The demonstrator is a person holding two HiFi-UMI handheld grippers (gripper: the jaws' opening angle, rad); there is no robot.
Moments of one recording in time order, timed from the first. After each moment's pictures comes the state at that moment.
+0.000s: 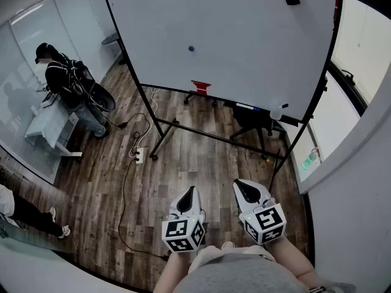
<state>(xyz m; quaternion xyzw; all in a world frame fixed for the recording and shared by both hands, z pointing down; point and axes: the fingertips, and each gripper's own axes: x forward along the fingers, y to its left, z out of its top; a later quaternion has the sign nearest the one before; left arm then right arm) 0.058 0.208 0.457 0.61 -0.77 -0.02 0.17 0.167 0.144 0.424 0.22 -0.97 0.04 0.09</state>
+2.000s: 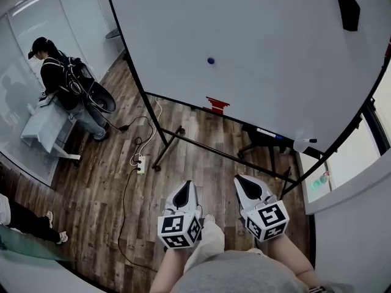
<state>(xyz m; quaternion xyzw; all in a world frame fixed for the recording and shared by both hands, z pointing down) -0.111 0.069 0.450 0.60 -0.78 -0.03 0.16 0.006 -0.003 0.419 0.20 -0.98 0.05 0.07</state>
